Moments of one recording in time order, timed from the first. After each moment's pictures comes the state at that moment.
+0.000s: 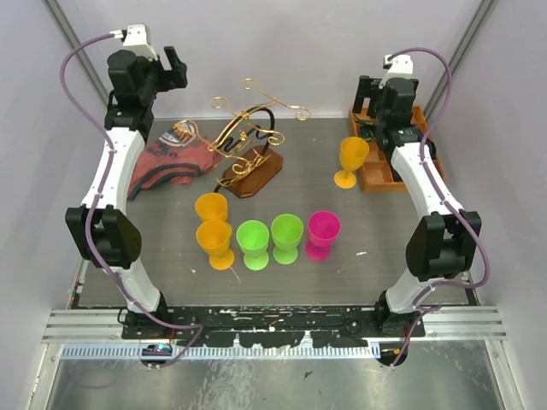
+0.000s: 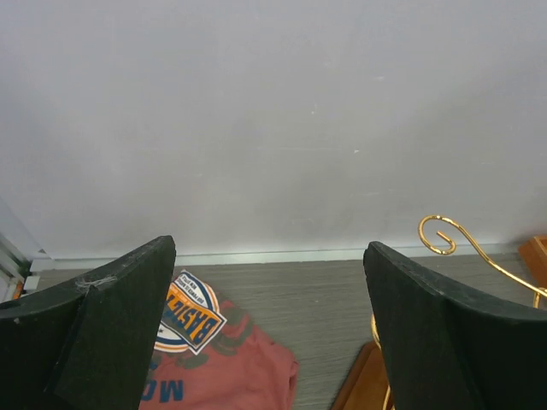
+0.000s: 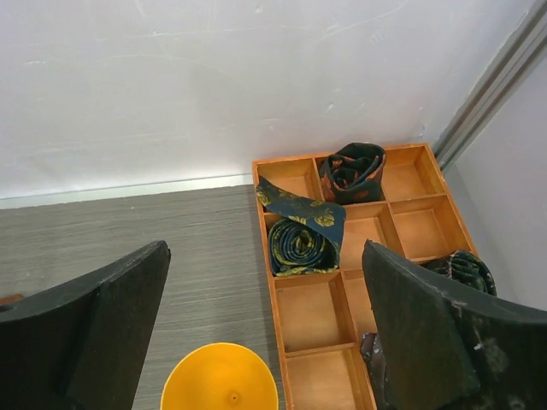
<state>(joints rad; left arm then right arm) -0.06 1.78 1.84 -0.07 0.07 -0.14 0.09 1.65 1.54 -0.05 0.20 0.03</state>
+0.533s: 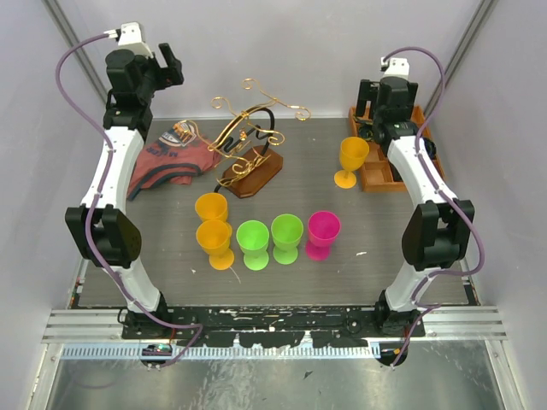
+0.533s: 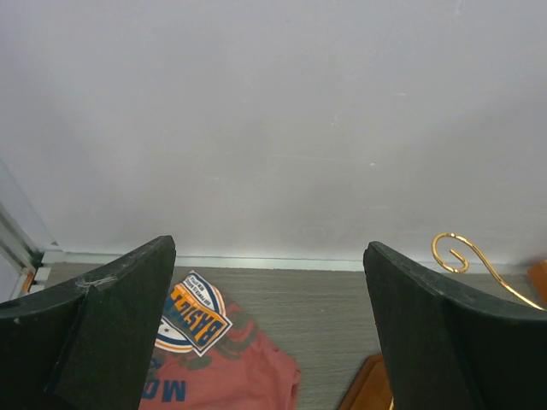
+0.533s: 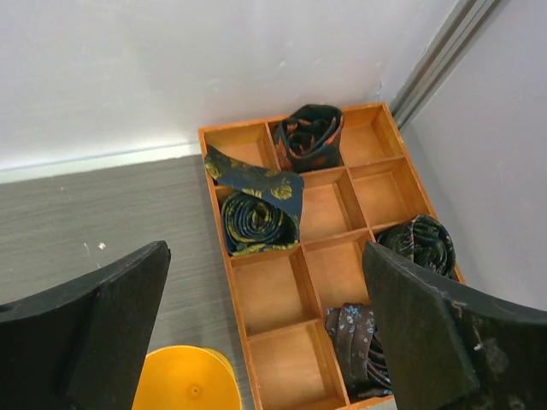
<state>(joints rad) -0.06 1.79 1.87 -0.08 -0.01 -0.18 0.09 1.74 1.60 -0.13 0.33 0.00</state>
